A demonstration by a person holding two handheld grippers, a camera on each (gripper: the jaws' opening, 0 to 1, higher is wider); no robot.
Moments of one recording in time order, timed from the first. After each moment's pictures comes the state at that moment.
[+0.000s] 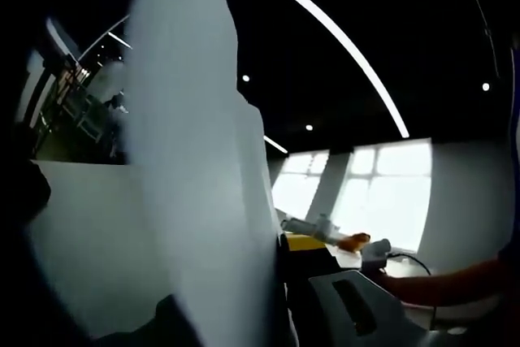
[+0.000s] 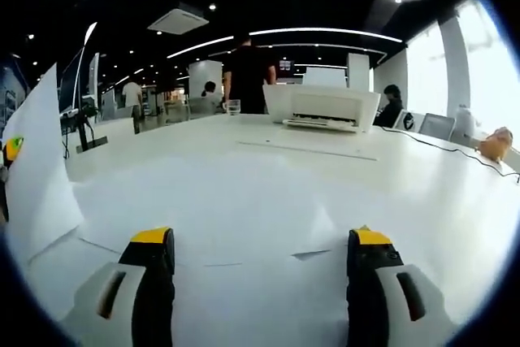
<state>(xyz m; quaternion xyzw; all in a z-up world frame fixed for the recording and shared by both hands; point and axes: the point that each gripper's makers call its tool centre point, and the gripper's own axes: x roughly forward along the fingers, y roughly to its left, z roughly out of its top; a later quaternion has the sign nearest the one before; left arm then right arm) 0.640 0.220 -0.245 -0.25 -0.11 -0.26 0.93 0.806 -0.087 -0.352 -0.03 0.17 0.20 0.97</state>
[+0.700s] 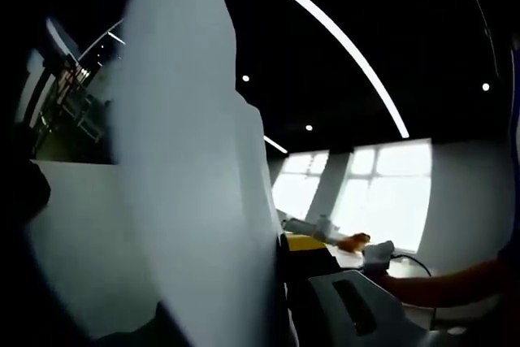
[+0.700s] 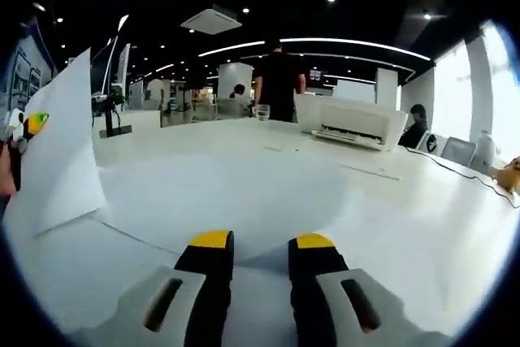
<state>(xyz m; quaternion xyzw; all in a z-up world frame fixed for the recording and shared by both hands) 0.638 0.220 -0.244 -0.25 -0.11 -0.26 0.93 0.794 -0.065 -0.347 -0.08 0.14 0.27 0.95</state>
